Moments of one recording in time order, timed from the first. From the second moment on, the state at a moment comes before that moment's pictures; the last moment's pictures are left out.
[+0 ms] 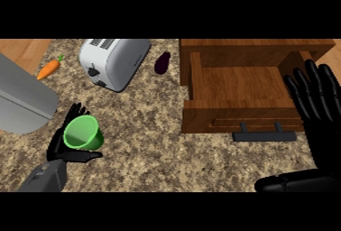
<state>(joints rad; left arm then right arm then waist) -0.44 0.28 0.28 -0.30 0.07 -0.43 -0.85 -0.10 -0.08 -0.04 -2.09 -0.16 0.13 0.18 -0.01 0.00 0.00</state>
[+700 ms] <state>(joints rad) -0.43 0.25 0.26 -0.36 0.09 -0.47 -0.89 -0.12 -0.08 -0.04 -2.08 -0.15 0.12 0.18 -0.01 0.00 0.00</state>
